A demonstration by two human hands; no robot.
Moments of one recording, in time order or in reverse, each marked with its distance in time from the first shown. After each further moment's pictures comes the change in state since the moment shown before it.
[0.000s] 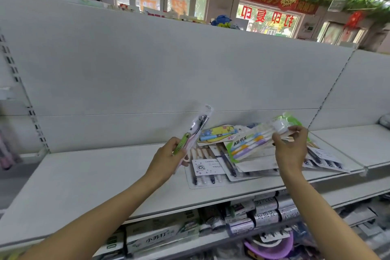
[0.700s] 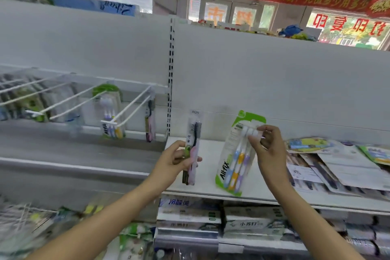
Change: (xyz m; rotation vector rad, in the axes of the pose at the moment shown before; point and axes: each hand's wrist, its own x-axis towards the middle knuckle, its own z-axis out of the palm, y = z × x) left_hand -0.182 -0.029 -0.249 -0.263 0.173 0.037; right_hand -0.266 -0.150 0.158 0.377 -0.610 -0.195
